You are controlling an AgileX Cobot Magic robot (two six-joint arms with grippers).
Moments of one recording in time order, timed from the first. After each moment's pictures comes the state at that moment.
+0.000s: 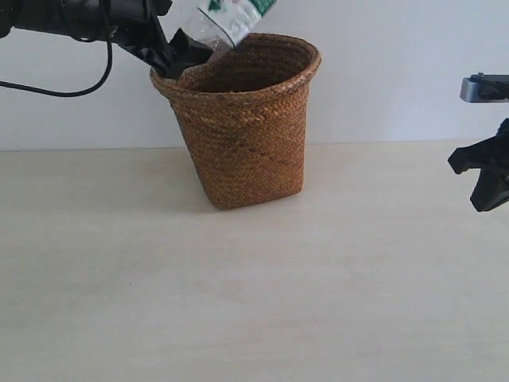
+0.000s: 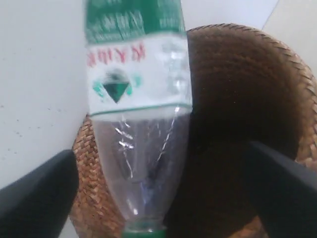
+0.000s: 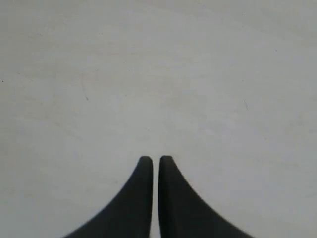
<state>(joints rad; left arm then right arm) -0.29 1.83 -1.57 -1.01 0.40 1.63 -0.04 1.70 -1.27 0.27 0.98 -0.39</state>
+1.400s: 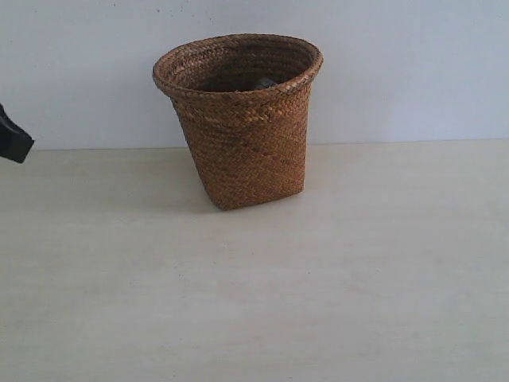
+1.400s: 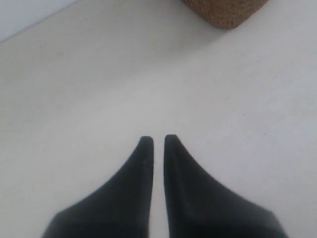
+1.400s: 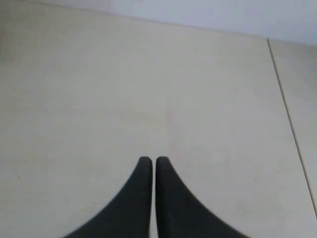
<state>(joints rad) -0.20 1.24 -1.04 -0.07 0.71 0.35 -0.05 1.07 -0.91 -0.07 0.58 -0.12</state>
